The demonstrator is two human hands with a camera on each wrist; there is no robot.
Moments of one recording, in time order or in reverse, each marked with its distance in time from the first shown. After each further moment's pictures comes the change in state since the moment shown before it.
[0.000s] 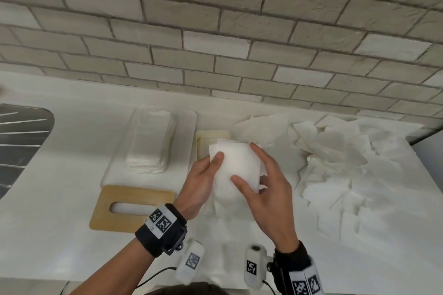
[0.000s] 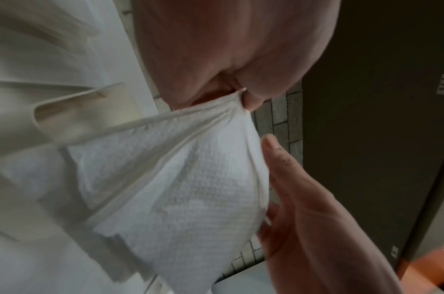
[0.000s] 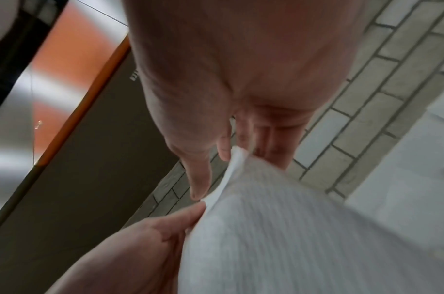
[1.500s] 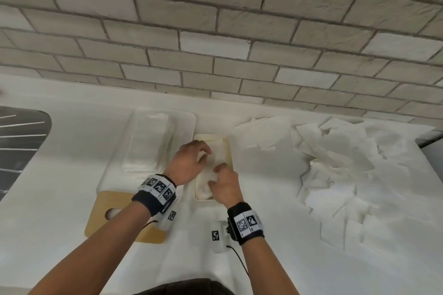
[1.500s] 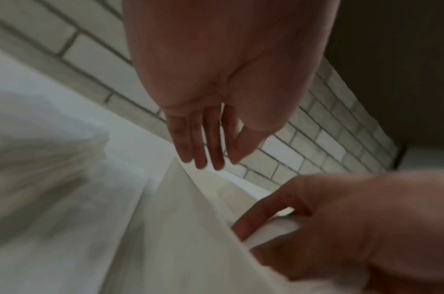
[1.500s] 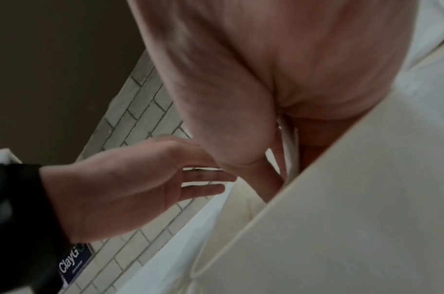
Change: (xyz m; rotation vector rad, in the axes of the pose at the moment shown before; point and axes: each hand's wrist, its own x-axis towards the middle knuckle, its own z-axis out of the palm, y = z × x) left_hand 0.119 -0.030 -0.076 1.177 0.013 0.272; right_hand 0.078 0.082 0.121 -0.281 -0.448 0.448
